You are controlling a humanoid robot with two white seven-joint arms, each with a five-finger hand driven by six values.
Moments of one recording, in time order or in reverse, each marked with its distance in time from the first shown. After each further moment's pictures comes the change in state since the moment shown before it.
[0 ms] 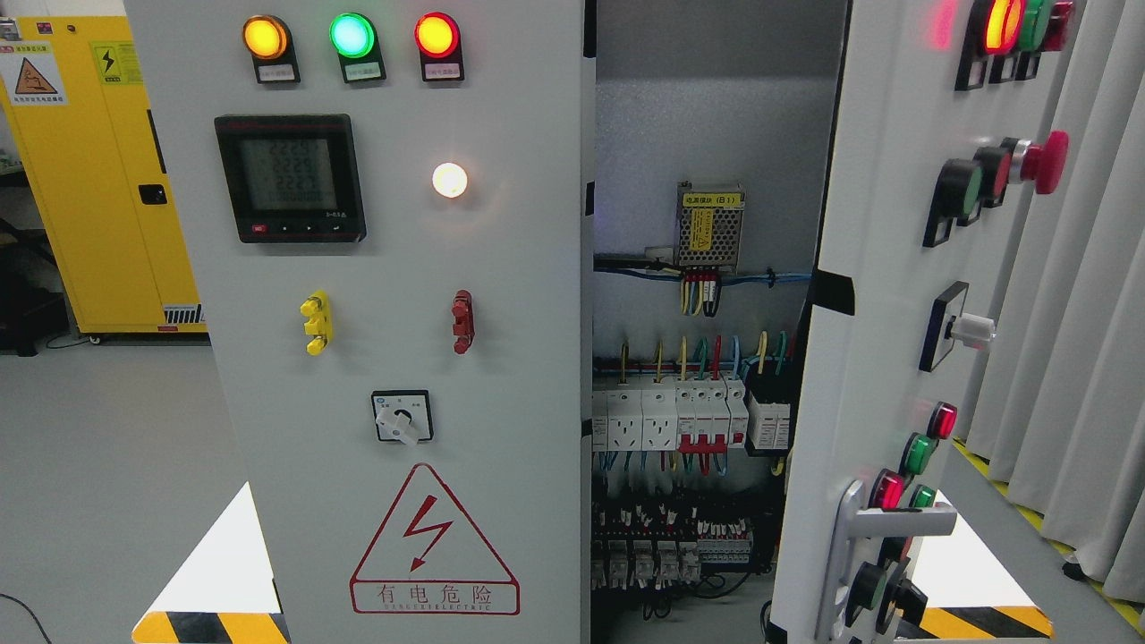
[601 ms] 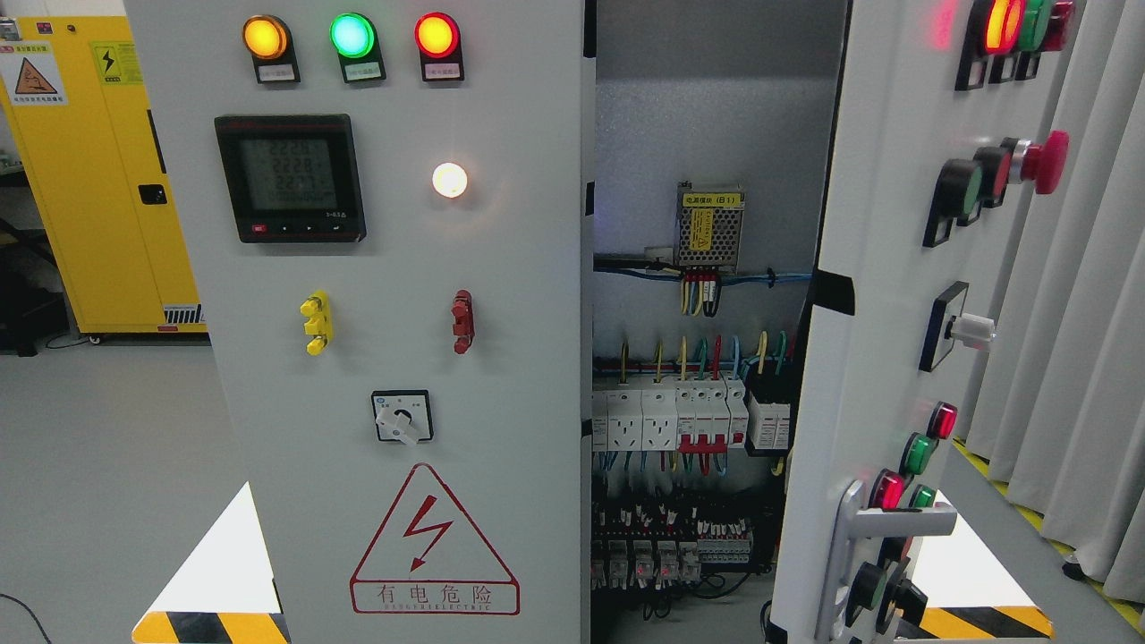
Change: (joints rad) left arm -0.002 0.006 -0.025 0.002 0.000 -0.076 0.001; right arm 0.000 0.000 0.000 0.000 0.000 0.000 0.000
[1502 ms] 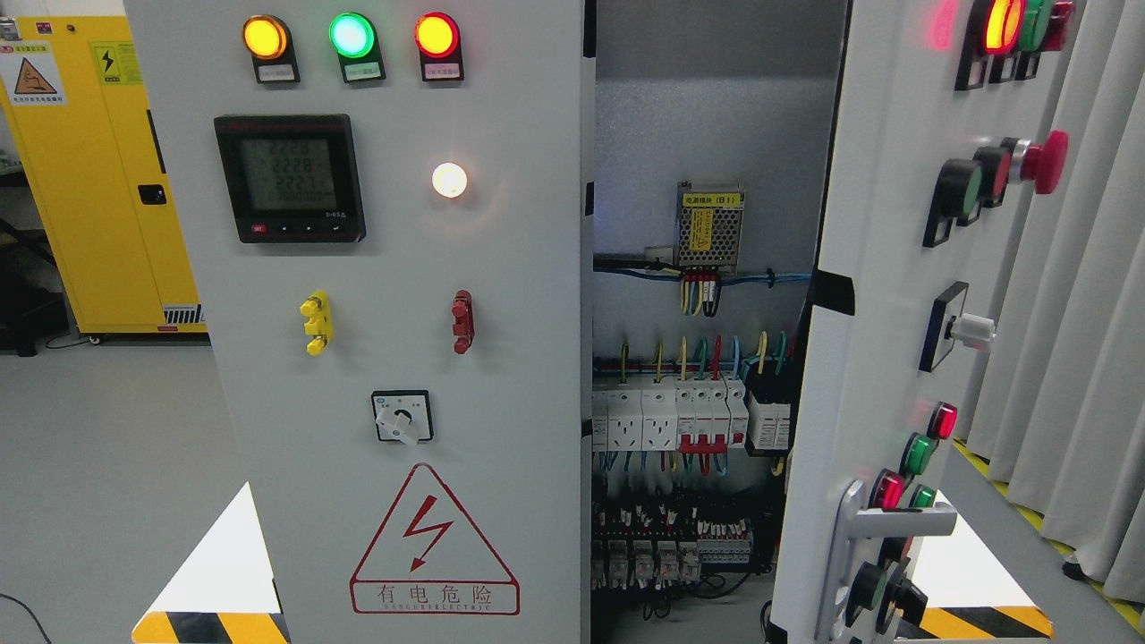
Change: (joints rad) left arm 0.199 0.212 -0.016 -0.694 0.057 -0.136 -0.390; right arm 0.000 0.000 0.000 0.000 0.000 0.000 0.000
